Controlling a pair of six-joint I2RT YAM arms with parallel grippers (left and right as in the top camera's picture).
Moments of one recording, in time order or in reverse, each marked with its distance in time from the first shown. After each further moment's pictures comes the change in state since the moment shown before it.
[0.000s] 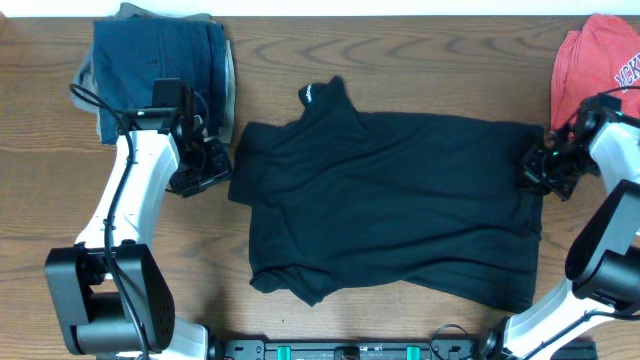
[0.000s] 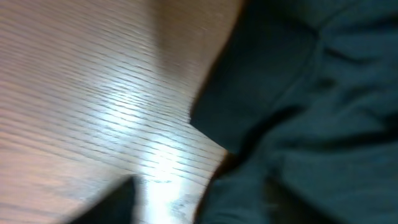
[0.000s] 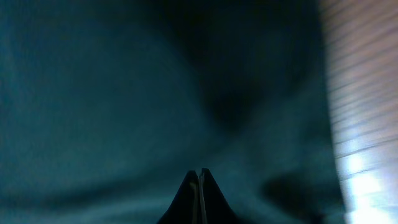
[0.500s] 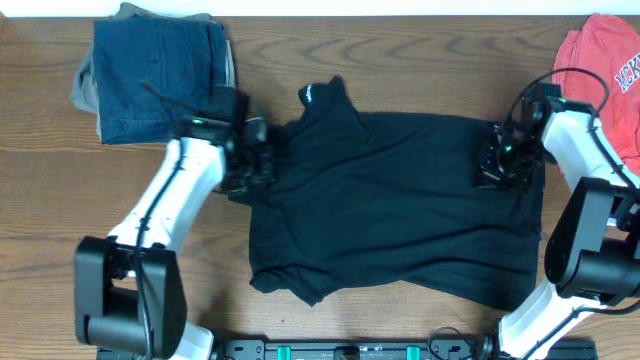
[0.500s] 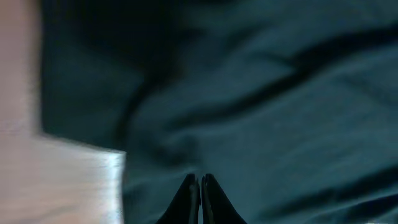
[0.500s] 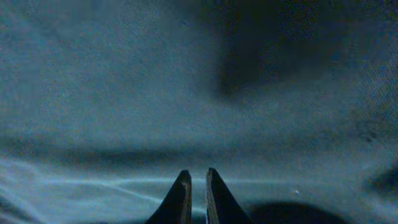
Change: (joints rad) left arm -0.240 0.007 -0.062 0.161 0.130 0.033; right arm 0.219 0.000 0.000 -0.018 -0.013 -0.015
